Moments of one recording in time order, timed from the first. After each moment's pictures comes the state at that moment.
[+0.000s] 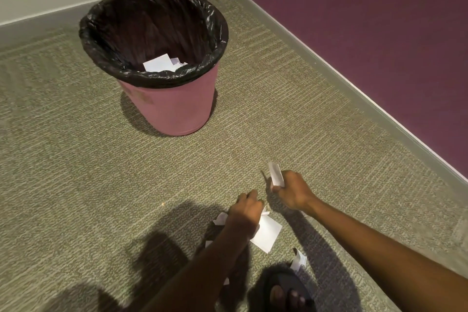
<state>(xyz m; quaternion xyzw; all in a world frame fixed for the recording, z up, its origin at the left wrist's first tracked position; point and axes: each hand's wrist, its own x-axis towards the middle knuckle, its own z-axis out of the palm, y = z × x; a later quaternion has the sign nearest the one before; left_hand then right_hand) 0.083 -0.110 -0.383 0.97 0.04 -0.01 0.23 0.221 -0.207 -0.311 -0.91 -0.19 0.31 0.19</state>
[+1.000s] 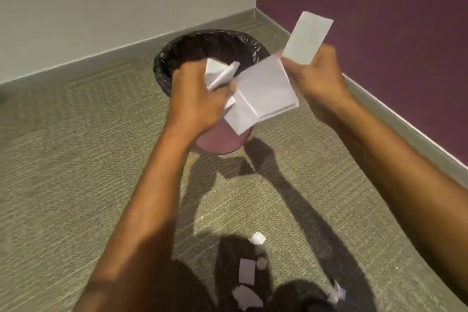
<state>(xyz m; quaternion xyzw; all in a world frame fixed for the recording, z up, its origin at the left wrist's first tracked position) 0.098 0.083 -0.076 0.81 0.29 0.31 0.41 0.250 -0.037 -0.072 -0.75 -0.27 0.14 0.59</state>
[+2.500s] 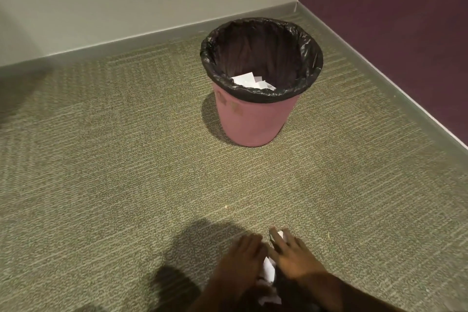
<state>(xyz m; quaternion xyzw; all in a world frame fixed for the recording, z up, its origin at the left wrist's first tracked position) -0.057 -0.051 -0.373 0.98 0.11 -0.02 0.18 0.085 -0.169 -0.357 -0.76 -0.57 0.28 -0.15</state>
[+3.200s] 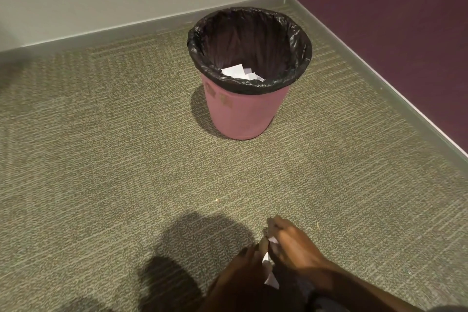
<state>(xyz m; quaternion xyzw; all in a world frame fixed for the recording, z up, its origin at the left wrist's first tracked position) -0.048 -0.090 -0.377 0.96 0.12 -0.02 0.25 0.104 -0.171 -0.341 -0.76 -0.60 0.23 0.03</state>
